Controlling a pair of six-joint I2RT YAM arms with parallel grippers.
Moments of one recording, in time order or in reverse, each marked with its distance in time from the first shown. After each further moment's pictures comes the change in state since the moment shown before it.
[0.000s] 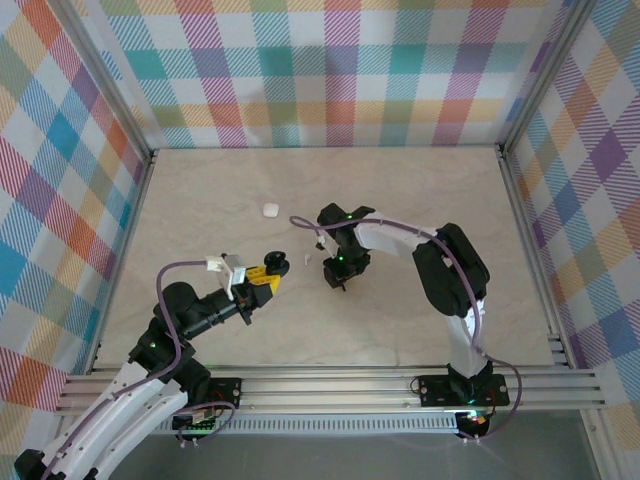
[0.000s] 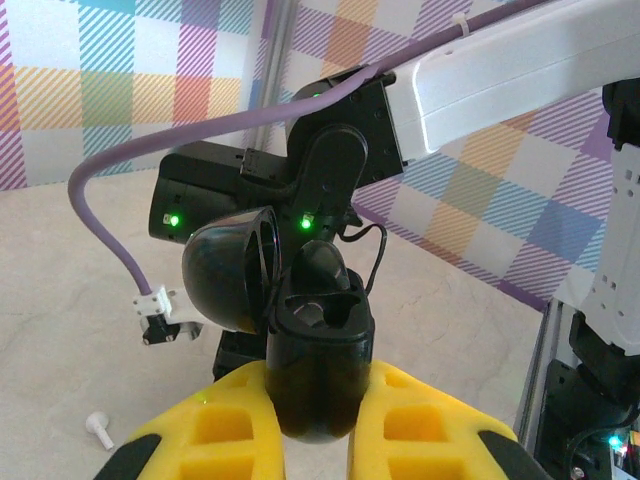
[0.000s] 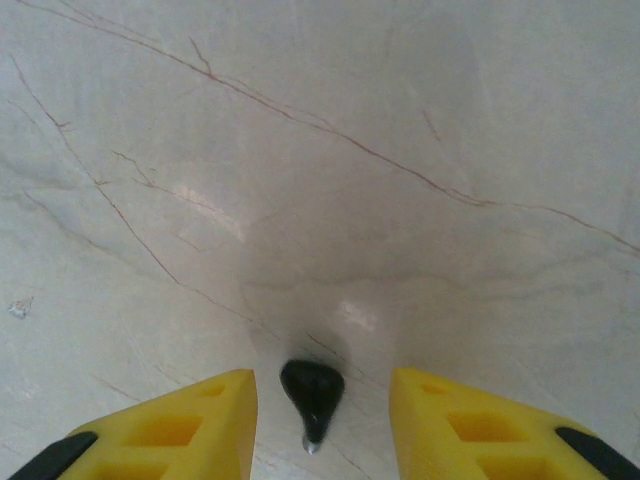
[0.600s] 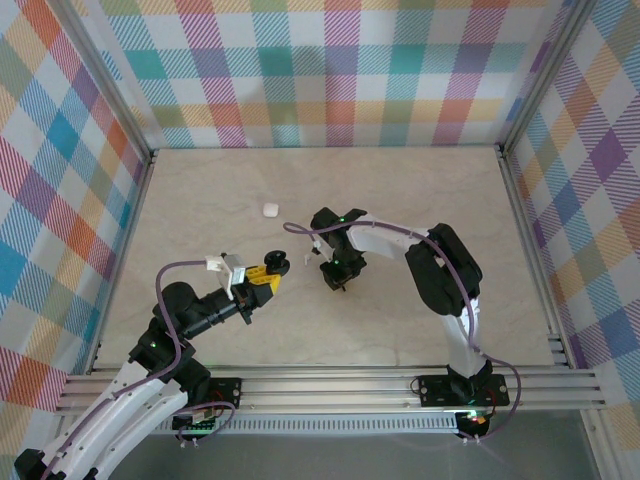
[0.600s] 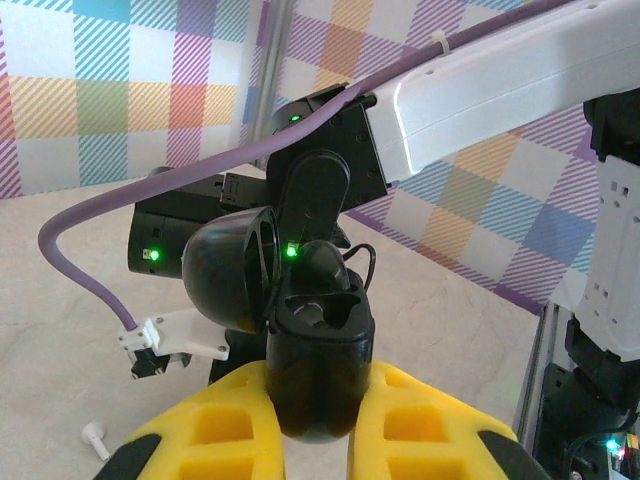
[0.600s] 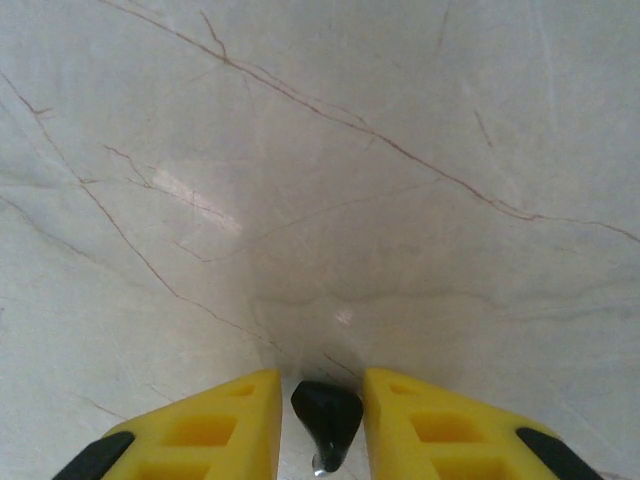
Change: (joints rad) left arm 0.000 0.002 0.000 0.018 0.007 0.000; right arm 0.031 0.034 0.031 -0.033 0.055 -0.007
